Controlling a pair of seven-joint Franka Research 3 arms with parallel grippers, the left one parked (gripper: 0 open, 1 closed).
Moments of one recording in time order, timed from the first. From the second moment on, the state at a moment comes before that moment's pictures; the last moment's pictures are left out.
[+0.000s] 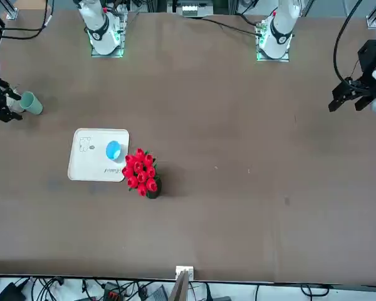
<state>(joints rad) -0.65 0.28 -0.09 -2.10 0.06 2.19 0.55</state>
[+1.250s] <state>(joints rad) -0.69 0.33 -0.08 -2.20 0.06 2.37 0.53</state>
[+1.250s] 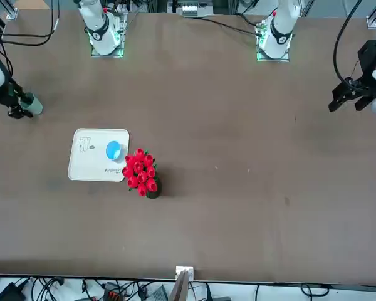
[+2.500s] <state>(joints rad) -0.64 0.29 0.15 -1.94 0.17 2.01 0.77</state>
